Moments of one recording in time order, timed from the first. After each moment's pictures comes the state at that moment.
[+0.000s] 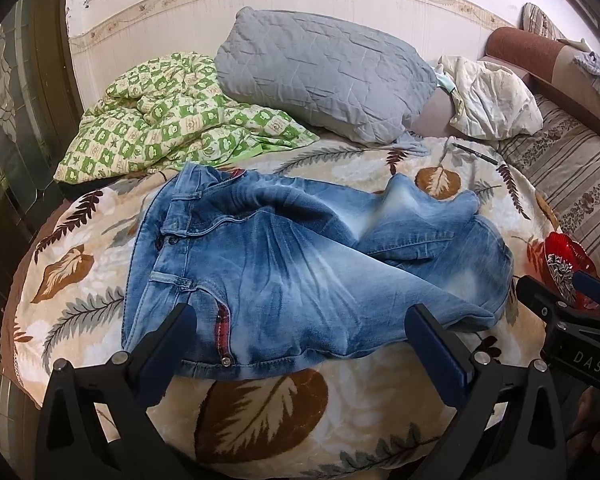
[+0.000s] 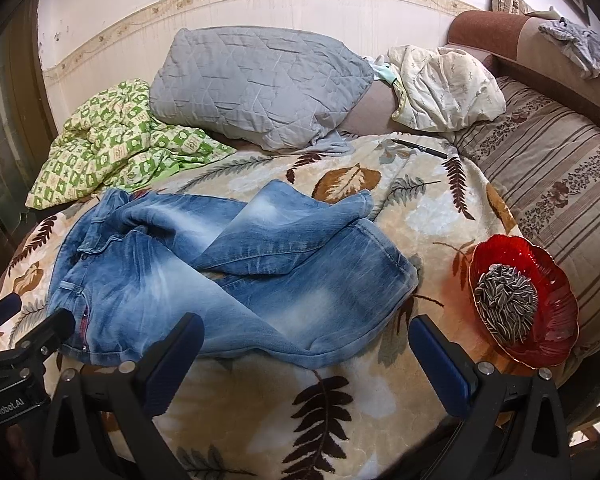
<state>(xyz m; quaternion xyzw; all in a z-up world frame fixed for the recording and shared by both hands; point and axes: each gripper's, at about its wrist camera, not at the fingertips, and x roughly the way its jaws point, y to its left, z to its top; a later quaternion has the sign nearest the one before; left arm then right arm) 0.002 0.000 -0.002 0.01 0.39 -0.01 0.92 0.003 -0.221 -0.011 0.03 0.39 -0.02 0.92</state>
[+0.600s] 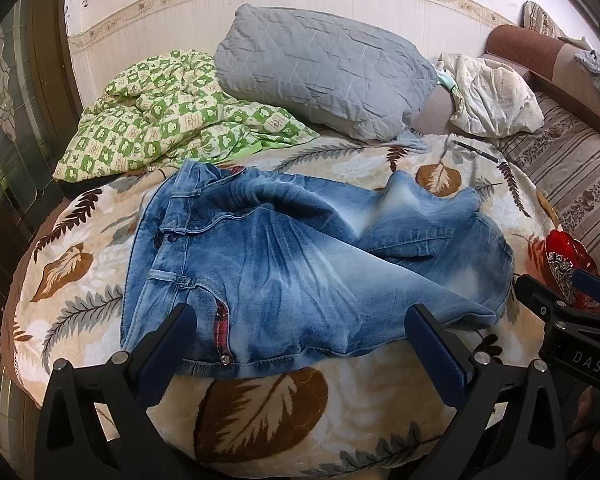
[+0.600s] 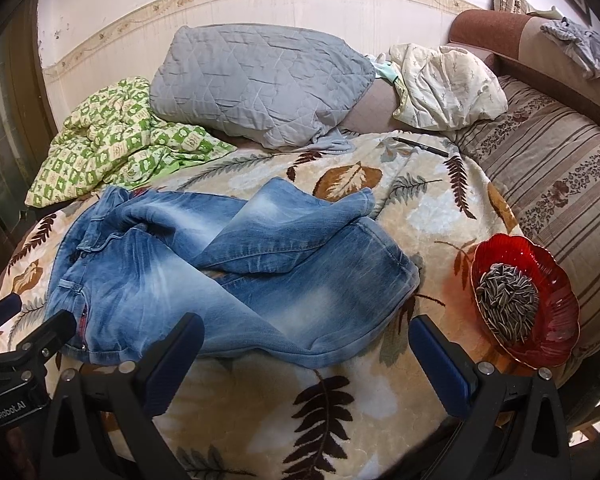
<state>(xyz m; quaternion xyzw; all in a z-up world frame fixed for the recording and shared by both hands) 0.004 -0.001 -0.007 0.02 0.40 -0.01 0.92 0.004 -0.220 -0.013 0.03 0.39 -0.02 0.92</state>
